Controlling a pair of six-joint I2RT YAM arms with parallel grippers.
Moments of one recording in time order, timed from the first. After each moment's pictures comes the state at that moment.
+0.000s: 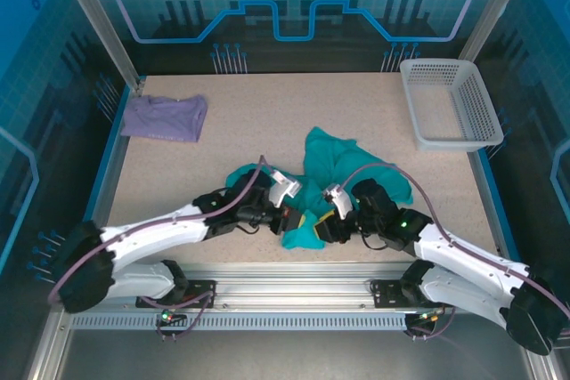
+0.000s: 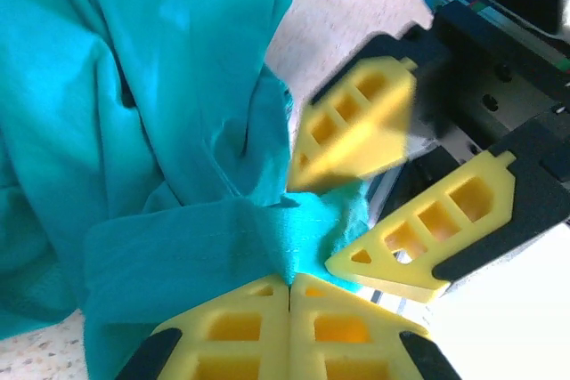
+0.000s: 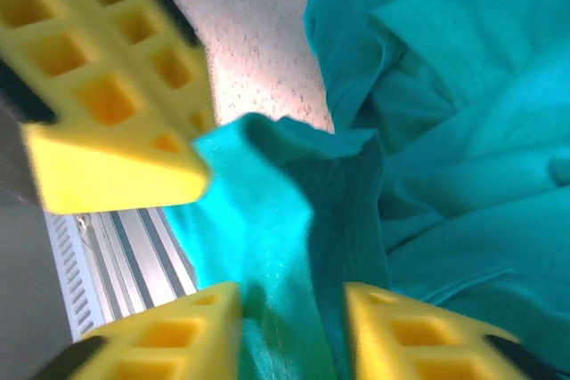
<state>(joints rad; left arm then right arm) -0.85 1.17 0.67 -0.12 0.39 -0.48 0.75 0.91 0.52 -0.31 -0.40 0.29</state>
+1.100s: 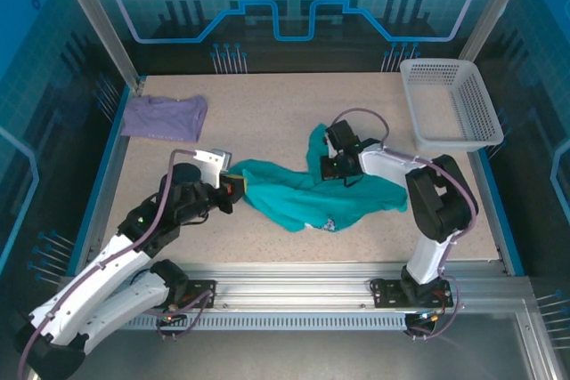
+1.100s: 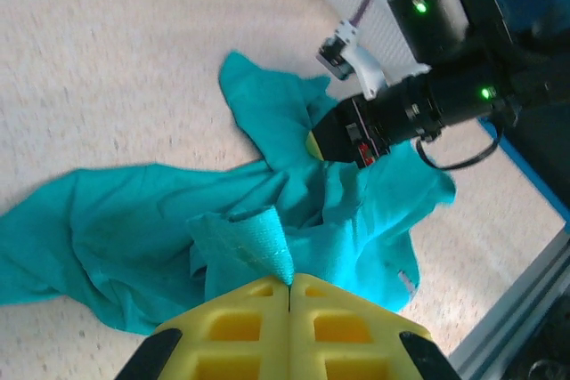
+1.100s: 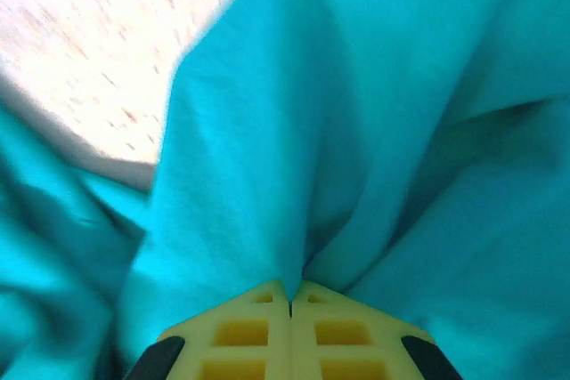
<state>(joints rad) -0.55 0.69 0.74 -0.43 0.12 -0.38 0.43 1.68 1.08 -0.42 -0.05 0.31</state>
